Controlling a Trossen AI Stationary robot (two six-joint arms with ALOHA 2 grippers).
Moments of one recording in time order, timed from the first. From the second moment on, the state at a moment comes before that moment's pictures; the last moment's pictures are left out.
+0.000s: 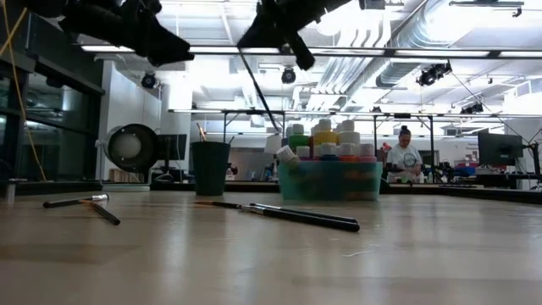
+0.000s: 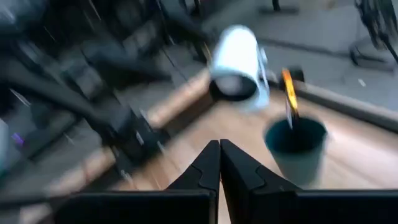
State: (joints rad) left arm 0.76 0.78 0.67 -0.08 0.56 0.24; right arm -0.06 1.70 1.33 0.07 0.33 0.57
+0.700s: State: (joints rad) left arm 0.43 0.98 0.67 0.25 0.40 -0.02; right arm -0.09 1.70 1.33 0.41 0.29 0.42
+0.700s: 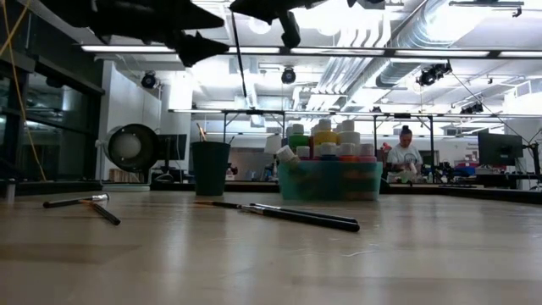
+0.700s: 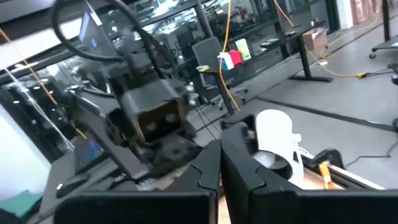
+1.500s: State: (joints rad) left arm 0.42 1.08 0.67 0.47 0.38 -0.17; right arm -0.09 1.70 1.33 0.42 0.26 0.41
